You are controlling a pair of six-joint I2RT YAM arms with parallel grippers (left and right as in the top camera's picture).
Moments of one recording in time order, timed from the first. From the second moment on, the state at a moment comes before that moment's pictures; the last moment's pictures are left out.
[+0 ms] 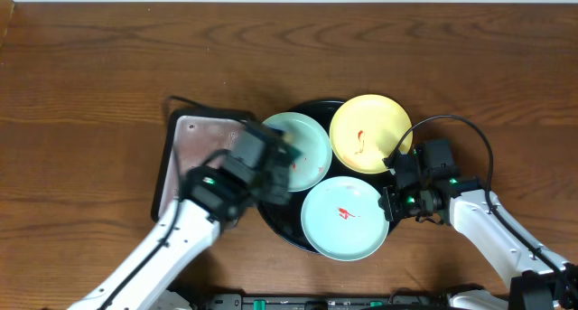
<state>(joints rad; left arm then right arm) -0.60 1.23 0.91 -0.71 0.10 -0.36 0.20 1.39 0.59 -0.55 -0.38 0.04</state>
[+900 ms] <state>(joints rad) -0.85 1.70 0.96 -0.53 0.23 -0.92 0.20 1.39 0.59 -0.55 -0.39 0.04</state>
